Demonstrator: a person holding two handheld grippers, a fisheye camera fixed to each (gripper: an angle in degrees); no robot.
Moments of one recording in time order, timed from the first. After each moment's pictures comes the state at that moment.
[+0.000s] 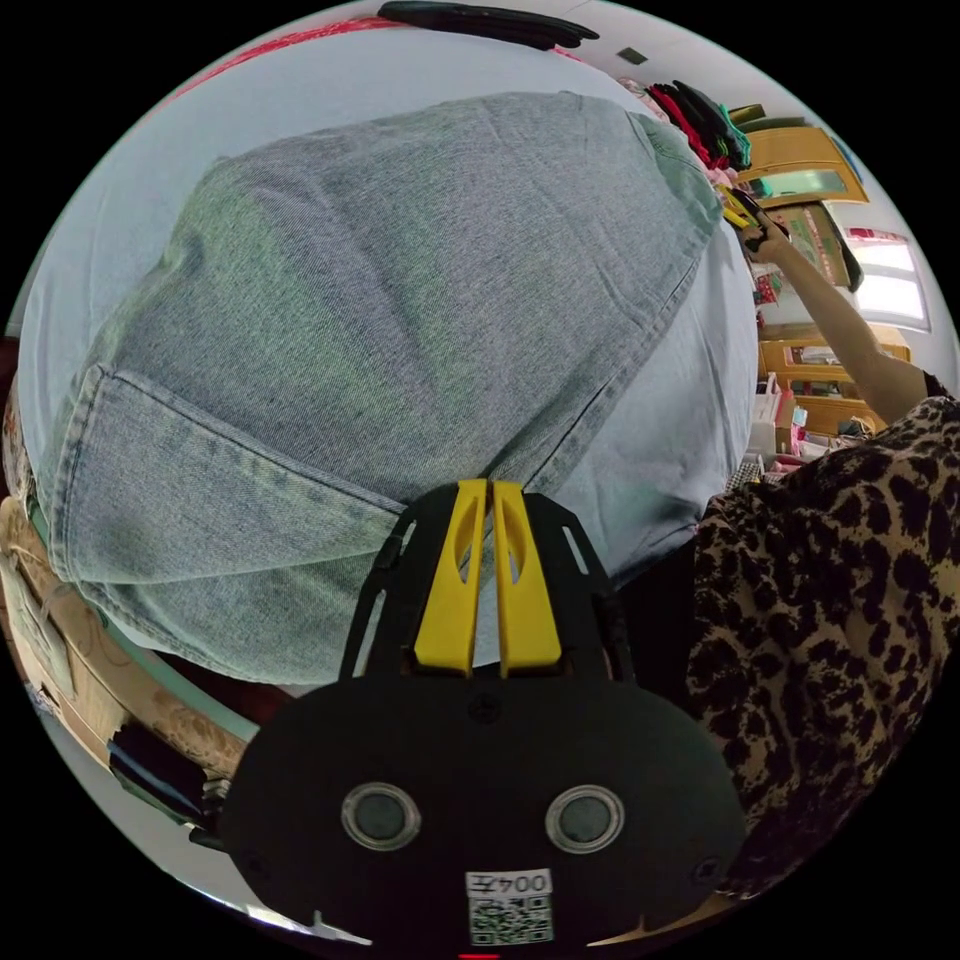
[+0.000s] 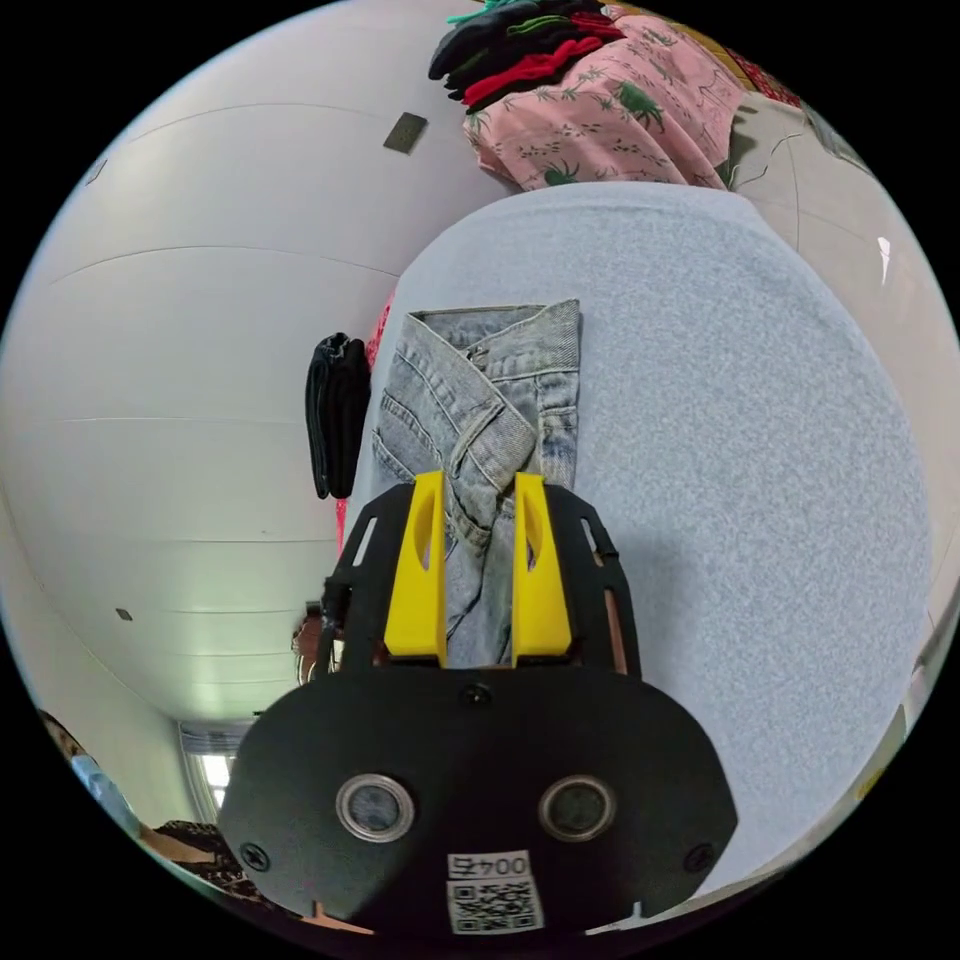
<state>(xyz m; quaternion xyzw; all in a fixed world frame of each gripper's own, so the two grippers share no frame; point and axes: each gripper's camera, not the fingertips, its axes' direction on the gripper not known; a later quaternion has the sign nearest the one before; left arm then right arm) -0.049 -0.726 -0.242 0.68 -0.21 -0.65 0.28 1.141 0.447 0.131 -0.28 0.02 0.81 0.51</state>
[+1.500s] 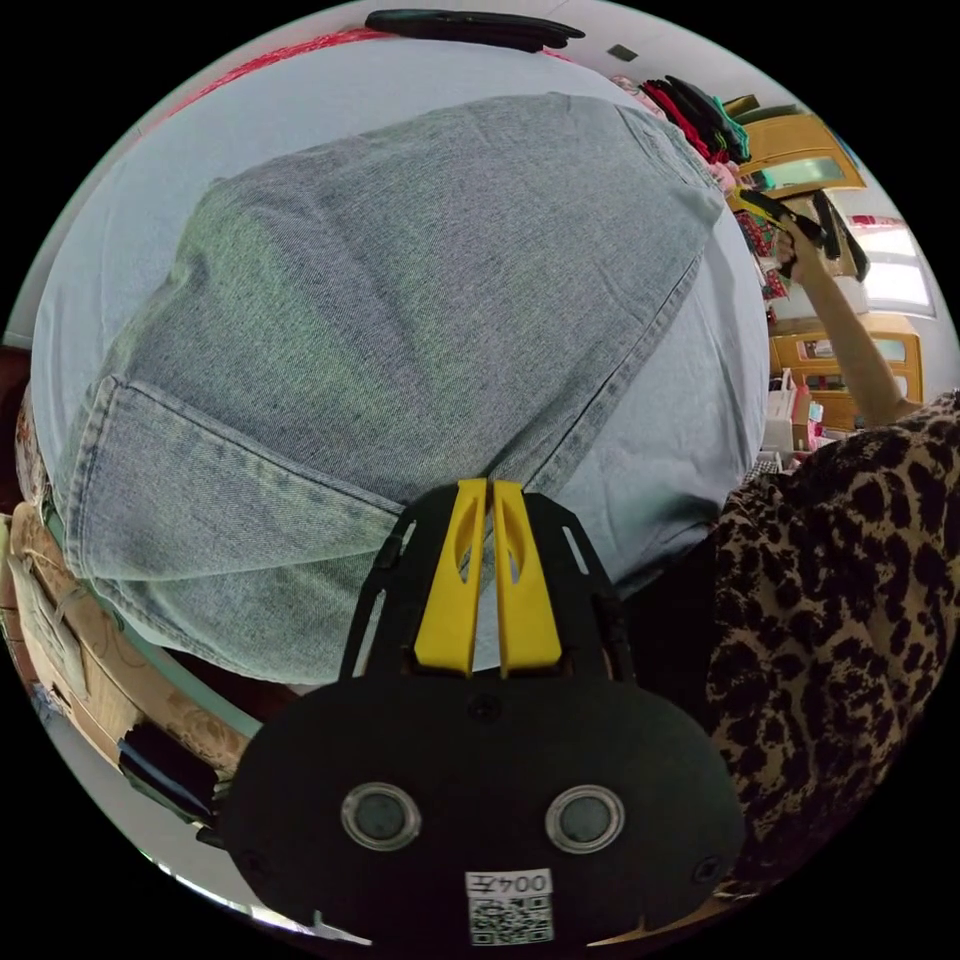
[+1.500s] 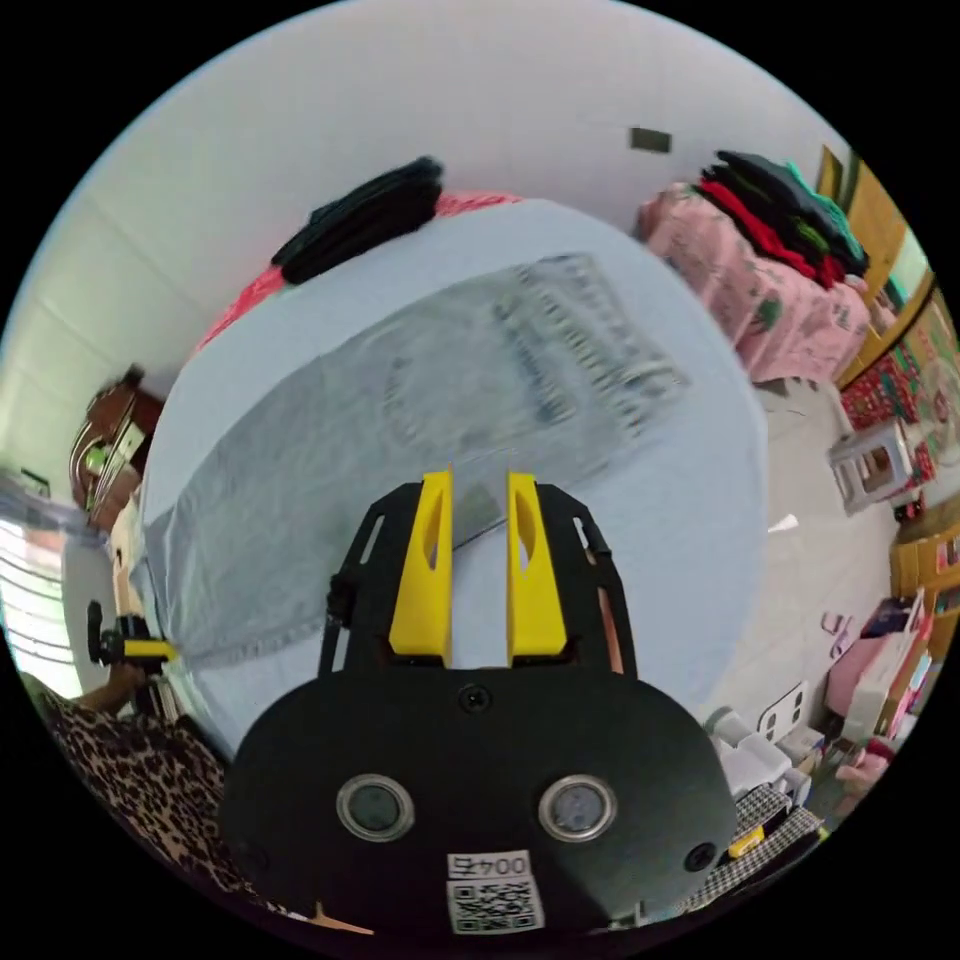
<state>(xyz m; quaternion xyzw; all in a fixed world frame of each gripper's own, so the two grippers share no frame) -0.059 -0.732 -0.229 0.66 -0.24 -0.66 0.27 0.876 0.442 0.321 -0.54 0.00 0.49 0.69</state>
